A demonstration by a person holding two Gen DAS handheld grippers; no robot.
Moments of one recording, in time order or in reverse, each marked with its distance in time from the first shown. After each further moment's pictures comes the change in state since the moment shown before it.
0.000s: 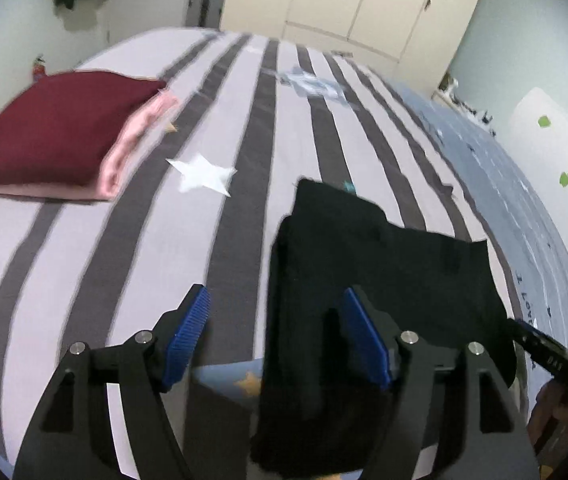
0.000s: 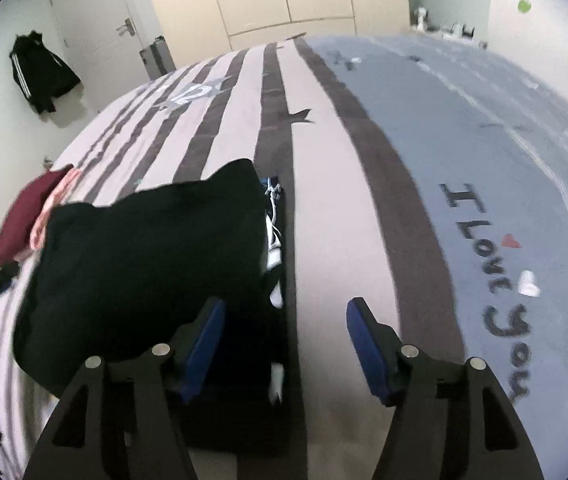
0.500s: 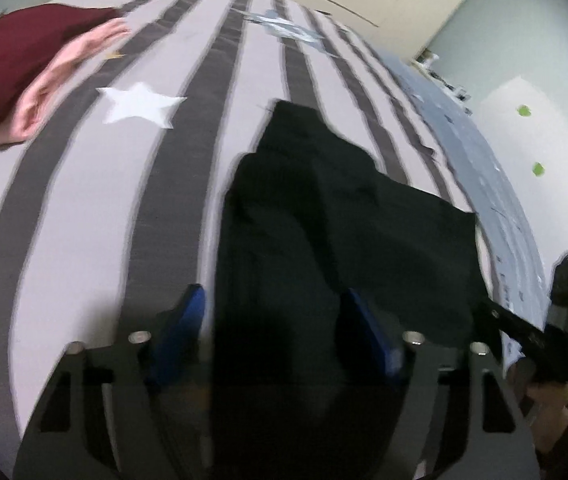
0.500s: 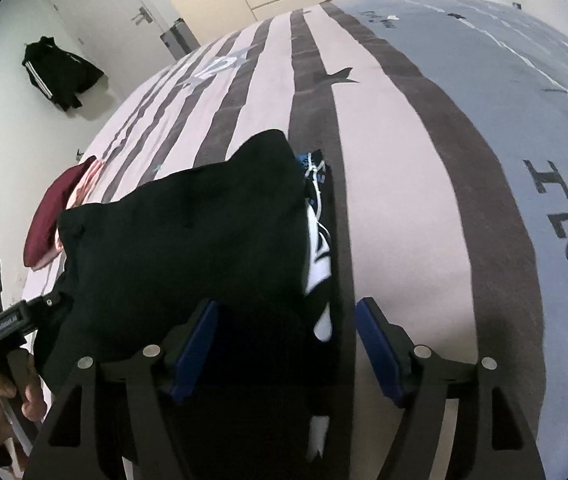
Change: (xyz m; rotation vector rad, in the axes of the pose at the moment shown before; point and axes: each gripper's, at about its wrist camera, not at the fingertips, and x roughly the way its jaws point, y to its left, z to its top) left arm 0.047 -0.010 -0.019 -0.025 0.152 -0.190; right arm 0.049 0.003 0.012 0.032 0.104 0.171
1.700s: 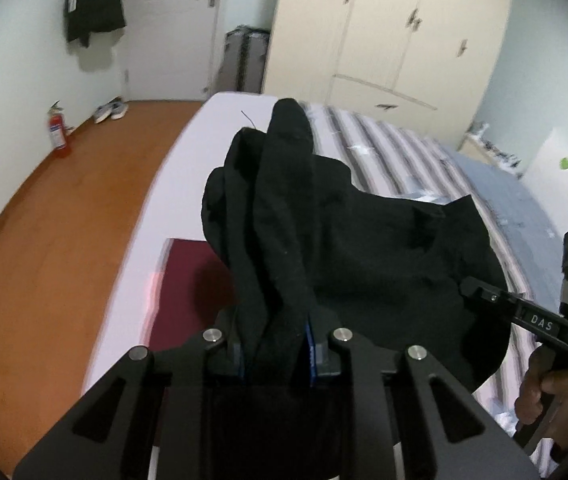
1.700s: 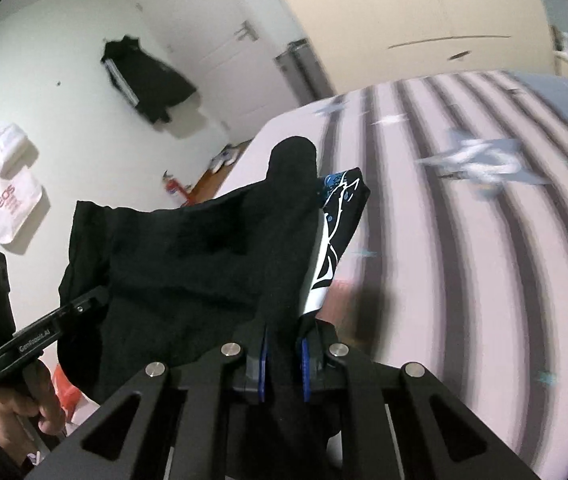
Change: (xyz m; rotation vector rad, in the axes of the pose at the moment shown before) left arm -0.204 0.293 0.239 0.072 -0.243 0.257; right arm 0.115 0.395 0.160 -0.146 -0.118 0.237
